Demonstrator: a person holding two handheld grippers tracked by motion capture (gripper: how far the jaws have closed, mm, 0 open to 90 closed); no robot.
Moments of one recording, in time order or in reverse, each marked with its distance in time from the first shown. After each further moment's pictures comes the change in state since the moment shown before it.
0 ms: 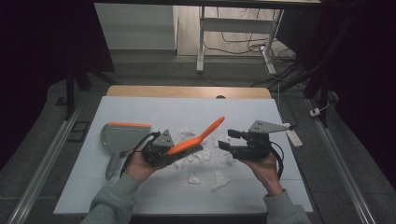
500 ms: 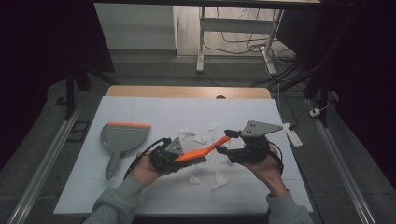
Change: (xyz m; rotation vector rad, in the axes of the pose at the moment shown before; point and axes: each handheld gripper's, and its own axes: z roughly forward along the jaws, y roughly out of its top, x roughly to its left) left arm -0.016 0.007 0.019 0.111 -0.043 0.080; right arm 0.024 0.019 -0.002 0.082 0.007 -0.184
